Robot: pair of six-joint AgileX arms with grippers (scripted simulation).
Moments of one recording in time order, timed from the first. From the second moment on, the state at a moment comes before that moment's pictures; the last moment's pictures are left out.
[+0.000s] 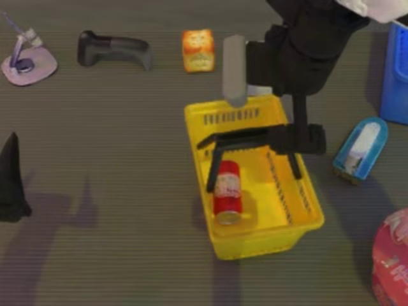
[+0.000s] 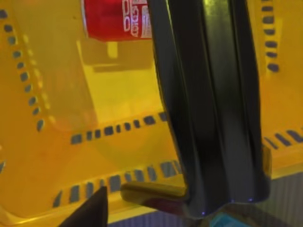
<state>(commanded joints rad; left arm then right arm) -0.01 0.29 0.17 0.11 0.17 -0.04 0.59 1.98 1.88 -1.29 0.00 -0.94</state>
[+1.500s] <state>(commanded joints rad) 0.02 0.00 0.00 0.00 0.00 0.00 0.67 2.23 2.03 -1.37 0.00 -1.06</state>
